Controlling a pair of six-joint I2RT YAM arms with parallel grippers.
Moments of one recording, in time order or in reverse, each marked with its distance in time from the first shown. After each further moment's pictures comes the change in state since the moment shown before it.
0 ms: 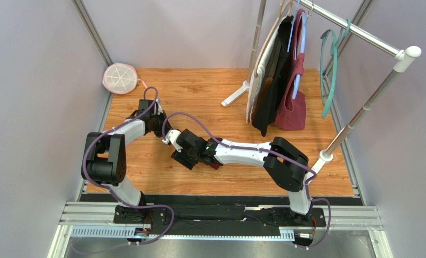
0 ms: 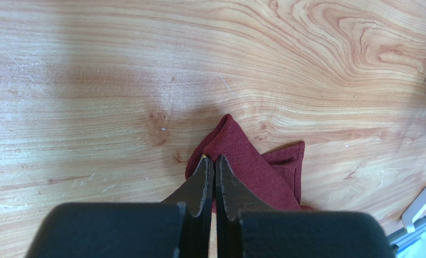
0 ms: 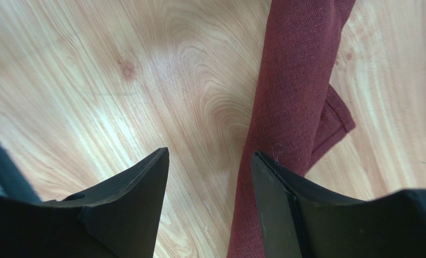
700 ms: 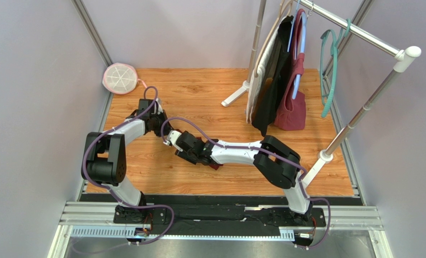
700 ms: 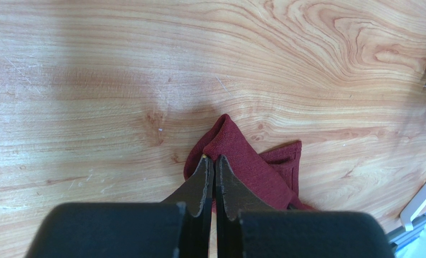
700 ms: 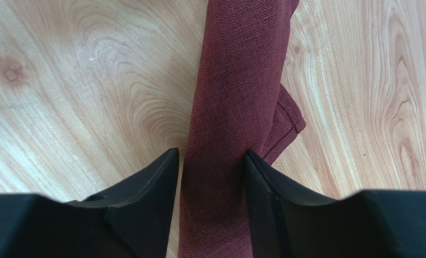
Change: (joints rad) left arm 0.000 0.000 0.009 -0.007 0.005 0.002; right arm -0.006 0.085 -0.002 0.057 0.187 -0.117
